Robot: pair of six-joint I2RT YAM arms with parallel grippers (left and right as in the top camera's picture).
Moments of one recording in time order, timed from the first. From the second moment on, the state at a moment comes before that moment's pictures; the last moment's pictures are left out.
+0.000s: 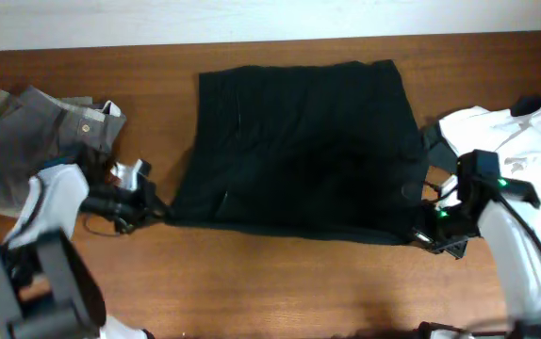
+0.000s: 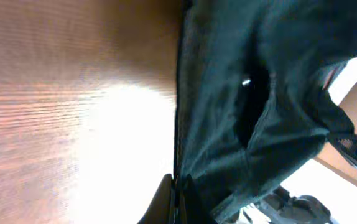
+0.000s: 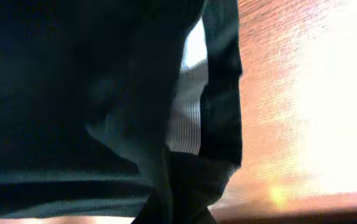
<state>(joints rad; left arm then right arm) 0.29 1.77 1.14 -1.14 0.66 0.11 -0.24 1.34 0.92 -1.17 -0.29 0.31</state>
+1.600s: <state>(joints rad) 0.18 1.84 1.38 -1.01 0.54 0.26 -0.06 1.95 1.18 -0.81 -0.33 0.38</state>
